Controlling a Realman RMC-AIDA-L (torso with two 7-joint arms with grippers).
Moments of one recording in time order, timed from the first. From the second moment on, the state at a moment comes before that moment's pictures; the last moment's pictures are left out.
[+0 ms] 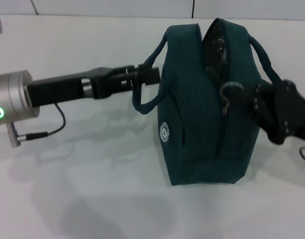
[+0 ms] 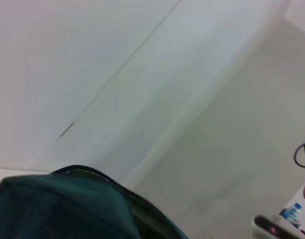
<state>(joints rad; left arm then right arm) -0.47 -2.07 0.82 0.70 1.63 1.79 -1.86 0.47 2.01 -1.32 -0.34 -1.02 -1.75 0.92</state>
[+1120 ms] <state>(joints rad) -0.38 -2.09 0.82 0.47 1.55 1.69 -1.39 0.69 2.02 -1.32 -0.35 -0.92 -1.55 0.94</state>
